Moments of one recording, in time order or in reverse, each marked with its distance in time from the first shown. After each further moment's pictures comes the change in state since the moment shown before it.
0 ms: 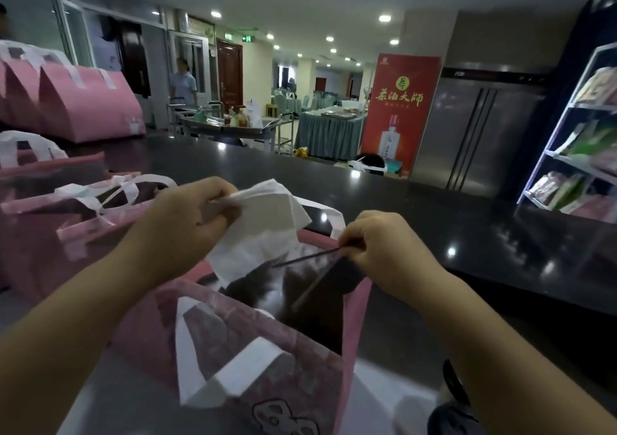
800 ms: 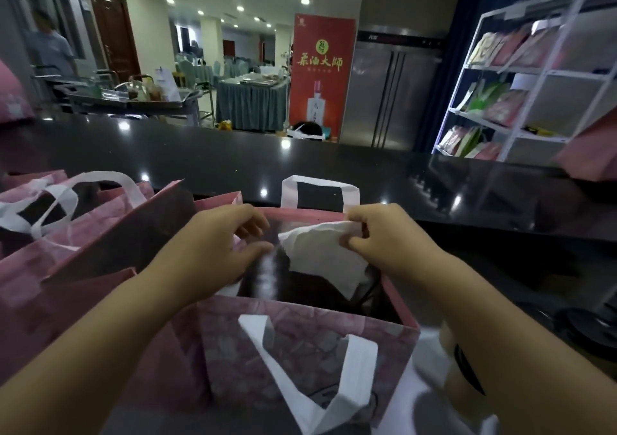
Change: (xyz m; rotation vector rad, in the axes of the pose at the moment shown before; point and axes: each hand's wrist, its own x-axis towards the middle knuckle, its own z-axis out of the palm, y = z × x) left_hand 0.005 -0.078 0.036 -0.202 -0.317 0.157; right_hand 0.011 -0.036 0.044 0.024 -0.060 0.393
